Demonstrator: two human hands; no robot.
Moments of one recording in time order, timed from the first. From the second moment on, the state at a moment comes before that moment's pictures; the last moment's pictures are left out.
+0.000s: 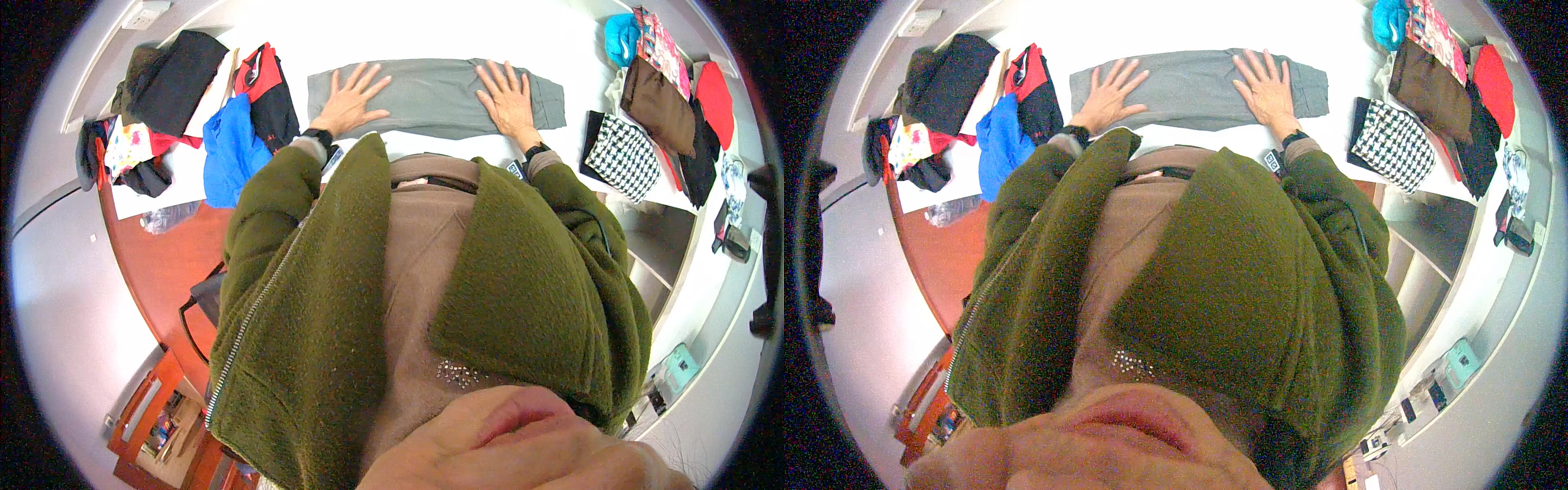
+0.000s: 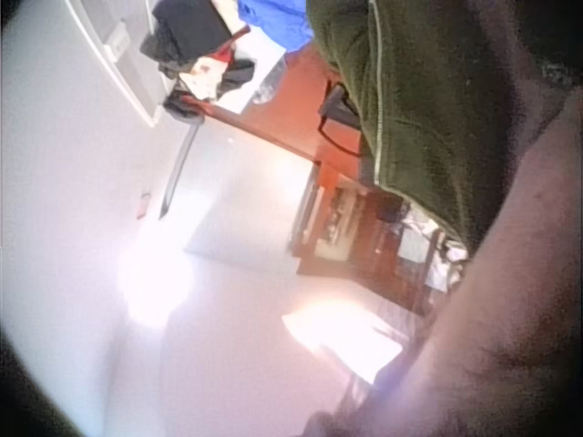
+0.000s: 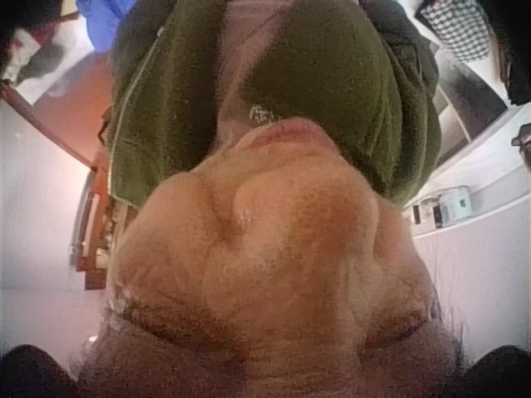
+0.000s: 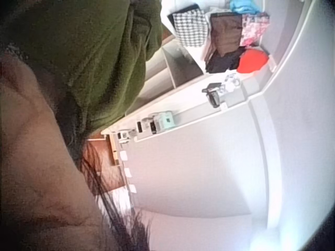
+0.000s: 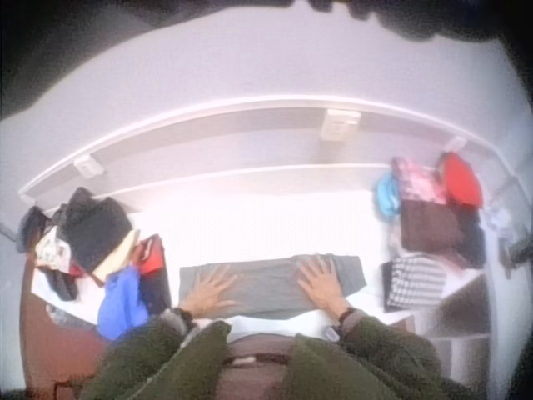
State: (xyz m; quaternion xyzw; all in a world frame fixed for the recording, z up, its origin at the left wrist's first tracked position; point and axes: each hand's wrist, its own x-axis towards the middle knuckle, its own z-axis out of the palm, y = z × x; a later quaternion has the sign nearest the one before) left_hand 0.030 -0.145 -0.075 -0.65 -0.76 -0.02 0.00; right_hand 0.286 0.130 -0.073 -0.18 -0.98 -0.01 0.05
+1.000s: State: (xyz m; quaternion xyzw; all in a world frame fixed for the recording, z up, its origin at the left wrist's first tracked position) left_hand 0.090 -0.061 -0.052 -0.75 -0.65 0.07 -0.10; right_hand 0.362 0.197 -0.049 -0.57 -0.59 0.56 0.09
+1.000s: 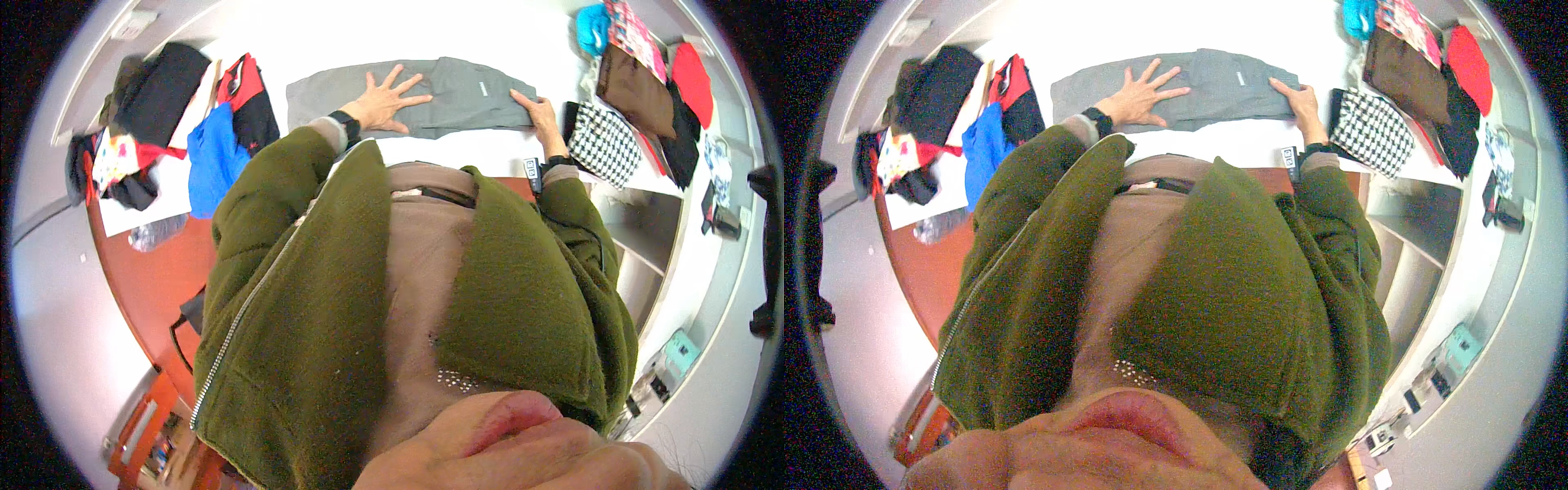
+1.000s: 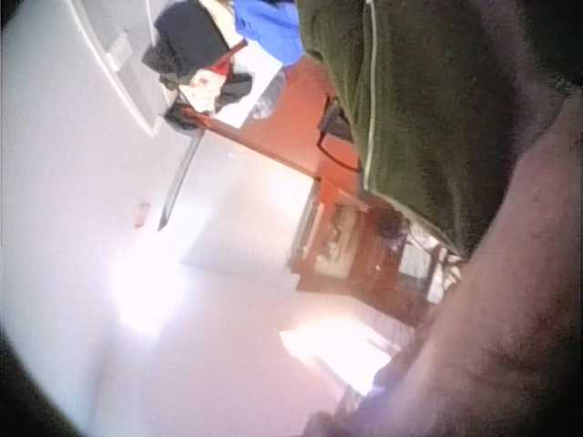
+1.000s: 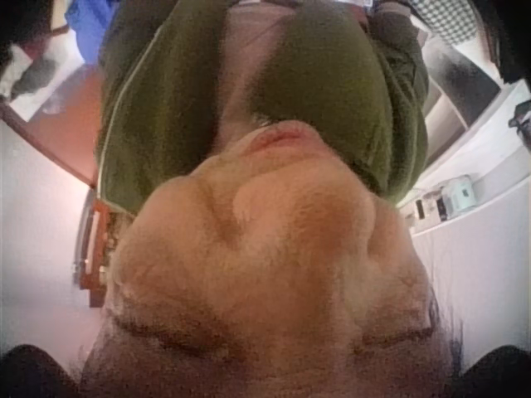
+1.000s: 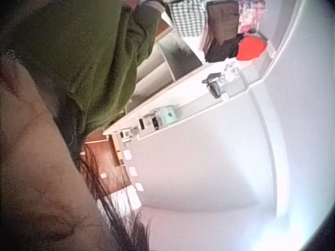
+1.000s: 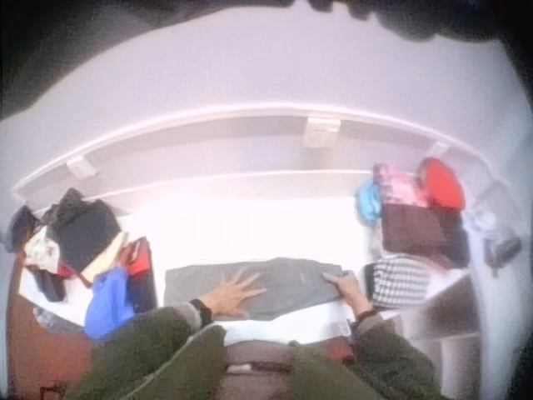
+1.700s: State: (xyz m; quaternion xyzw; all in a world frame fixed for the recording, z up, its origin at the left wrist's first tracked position) left_hand 0.061 -0.137 -0.046 -0.67 -0.74 0.04 -0.08; right_hand 0.322 0.219 0.015 -0.46 -0.87 0.17 0.01
